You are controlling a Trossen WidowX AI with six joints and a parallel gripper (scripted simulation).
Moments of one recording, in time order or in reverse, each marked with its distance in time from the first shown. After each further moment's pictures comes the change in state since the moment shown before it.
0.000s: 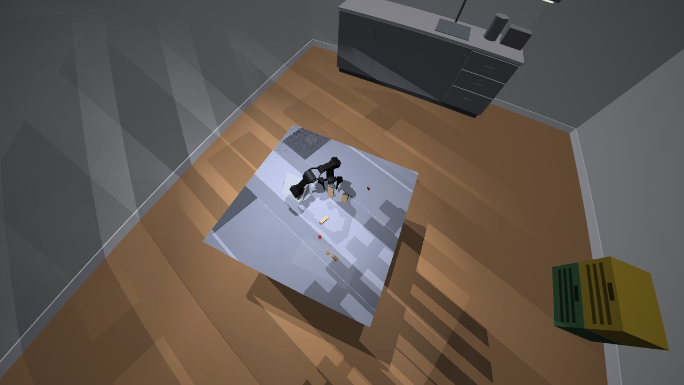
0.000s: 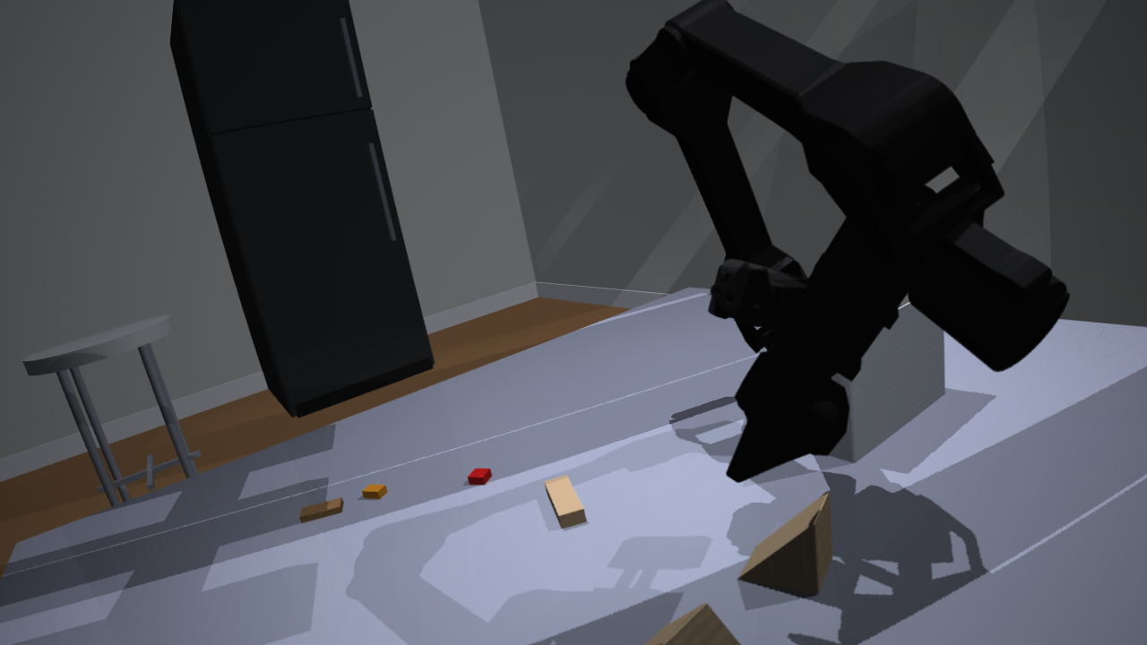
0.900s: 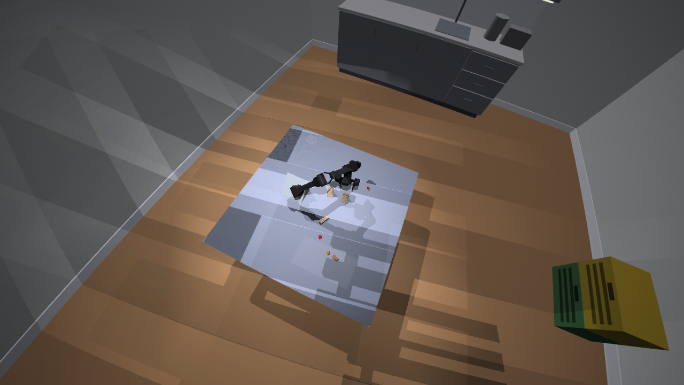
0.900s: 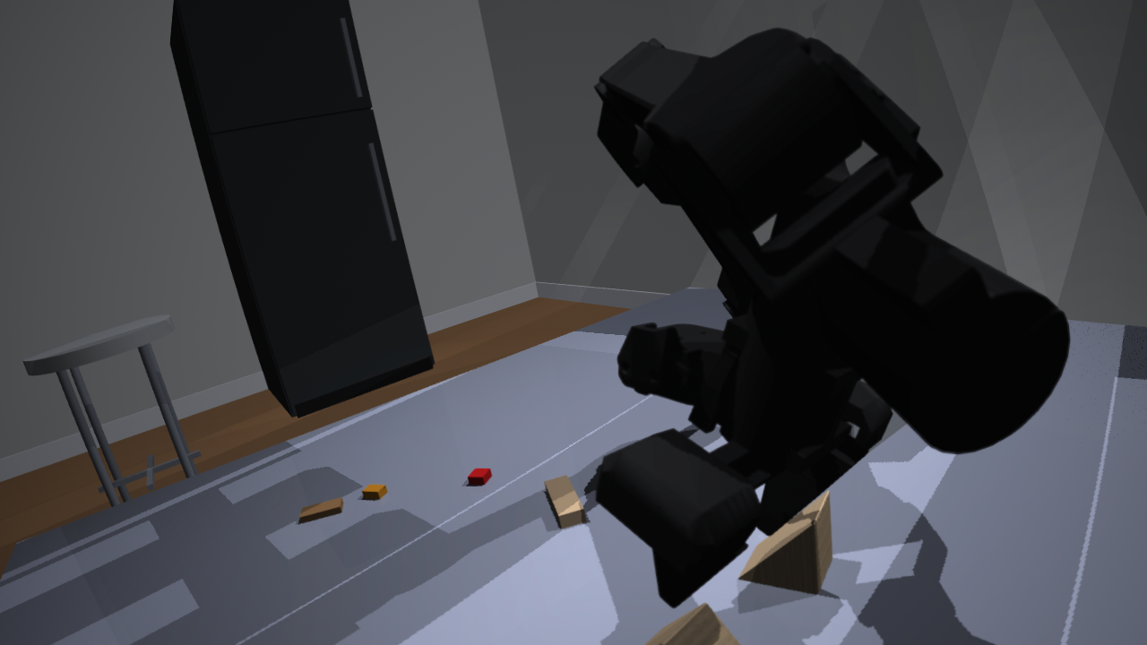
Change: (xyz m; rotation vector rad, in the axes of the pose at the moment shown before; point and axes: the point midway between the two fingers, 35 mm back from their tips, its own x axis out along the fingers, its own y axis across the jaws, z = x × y) arm 0.002 0.128 -0.003 0.386 0.226 -0.073
